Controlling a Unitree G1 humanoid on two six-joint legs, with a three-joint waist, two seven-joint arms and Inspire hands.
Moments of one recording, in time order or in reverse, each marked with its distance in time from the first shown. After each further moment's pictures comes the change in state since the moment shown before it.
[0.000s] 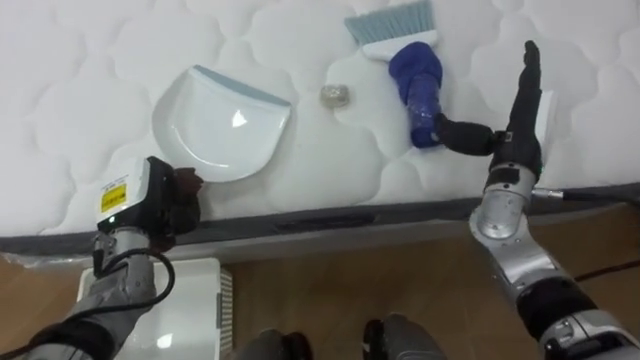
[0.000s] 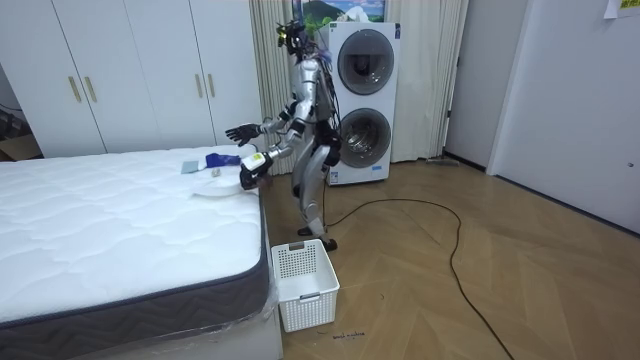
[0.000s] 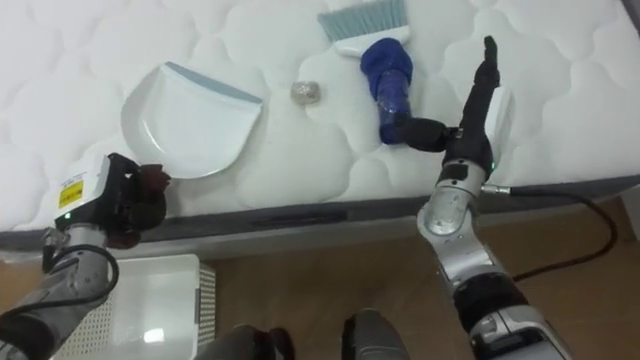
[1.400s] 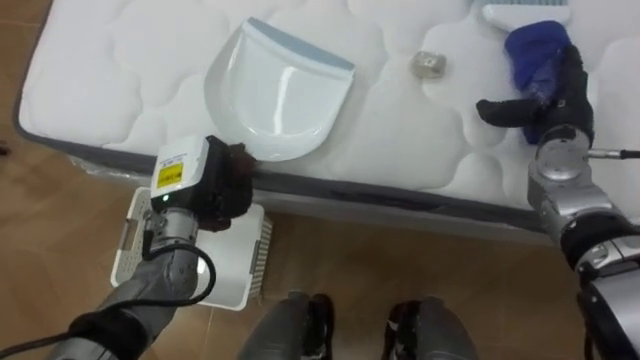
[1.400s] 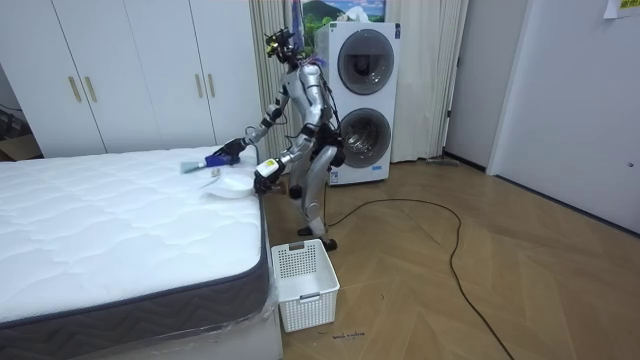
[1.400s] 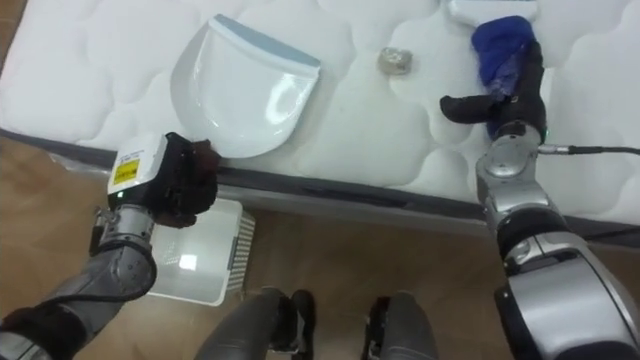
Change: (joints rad) left arm 0.012 -0.036 -0.188 -0.246 0.003 0.127 0.004; right arm -0.285 -0.147 -0.019 0.357 0.106 0.114 0.152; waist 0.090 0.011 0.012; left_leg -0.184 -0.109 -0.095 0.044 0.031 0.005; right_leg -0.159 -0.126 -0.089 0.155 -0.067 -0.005
